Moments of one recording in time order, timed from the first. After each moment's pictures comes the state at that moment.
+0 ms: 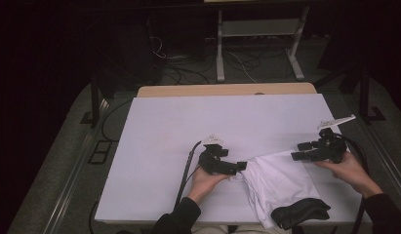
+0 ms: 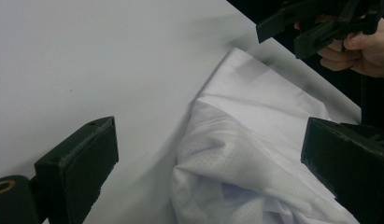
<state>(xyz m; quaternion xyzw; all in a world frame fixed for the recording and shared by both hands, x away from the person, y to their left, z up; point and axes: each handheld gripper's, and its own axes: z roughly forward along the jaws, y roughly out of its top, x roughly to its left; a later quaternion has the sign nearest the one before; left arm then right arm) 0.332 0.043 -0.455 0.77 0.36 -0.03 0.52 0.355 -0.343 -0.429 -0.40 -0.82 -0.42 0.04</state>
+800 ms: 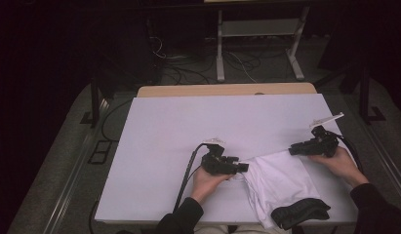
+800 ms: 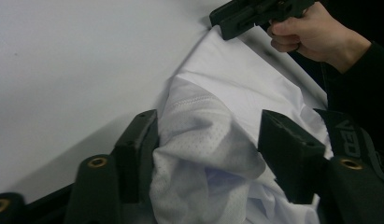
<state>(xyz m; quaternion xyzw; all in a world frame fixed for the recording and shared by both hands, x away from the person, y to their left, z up) 0.336 0.037 -0.466 0.78 0.36 -0.12 0.50 0.385 -0.342 -0.456 -0.39 -0.84 -0.38 0.02</state>
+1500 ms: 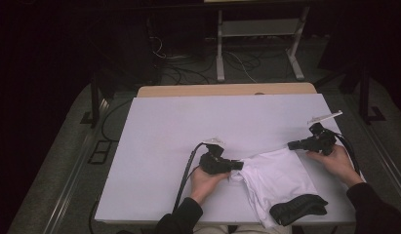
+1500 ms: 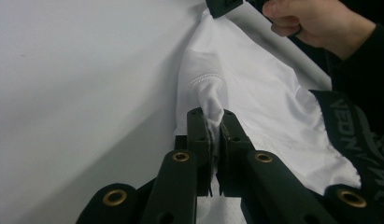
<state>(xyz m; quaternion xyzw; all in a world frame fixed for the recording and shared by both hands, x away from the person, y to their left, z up) 0.332 0.044 -0.455 0.80 0.33 -0.09 0.49 0.389 -0.334 -0.449 -0.42 -0.82 -0.38 0.00</state>
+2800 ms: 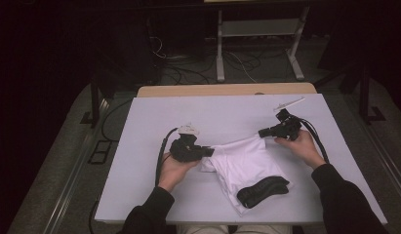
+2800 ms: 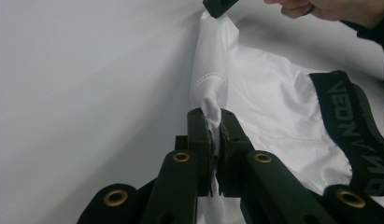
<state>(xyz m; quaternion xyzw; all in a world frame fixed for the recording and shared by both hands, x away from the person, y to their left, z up) 0.351 0.121 -0.407 0.84 0.31 0.02 0.44 0.437 -0.242 -0.434 -0.39 -0.84 -0.39 0.01</state>
